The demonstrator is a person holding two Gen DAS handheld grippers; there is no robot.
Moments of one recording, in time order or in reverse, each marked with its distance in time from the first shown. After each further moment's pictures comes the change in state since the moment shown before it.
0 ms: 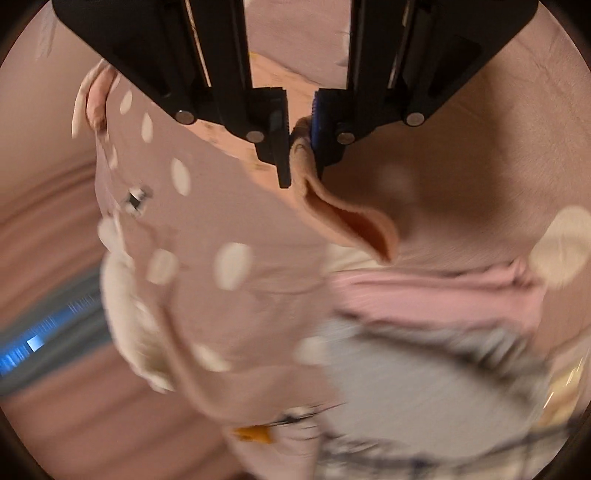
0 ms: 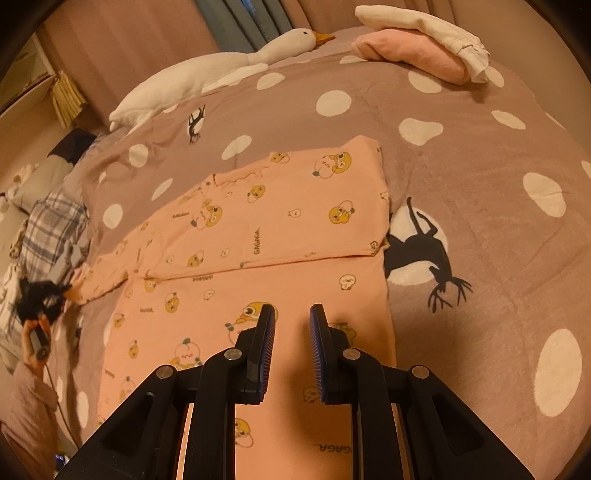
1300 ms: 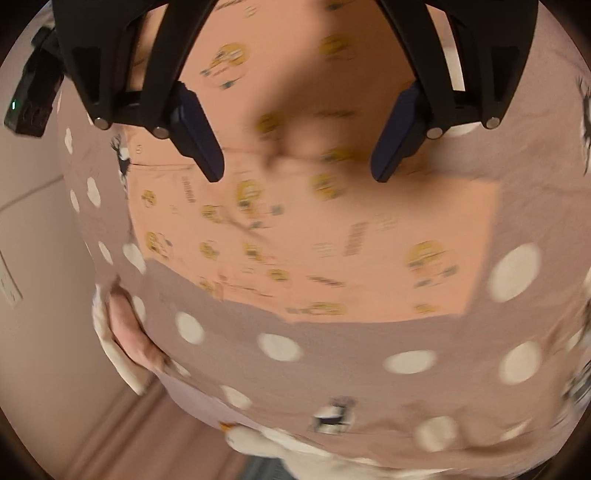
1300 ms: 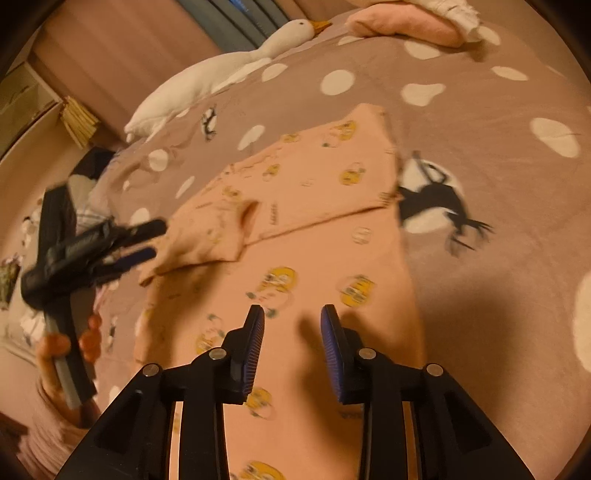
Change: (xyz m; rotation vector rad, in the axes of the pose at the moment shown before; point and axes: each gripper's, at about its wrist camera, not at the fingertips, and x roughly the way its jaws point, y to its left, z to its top) left arm 0.047 -0.187 -0.232 0.638 0.340 -0.085; right arm 0.008 -0.005 -0.014 0.097 0.033 0.184
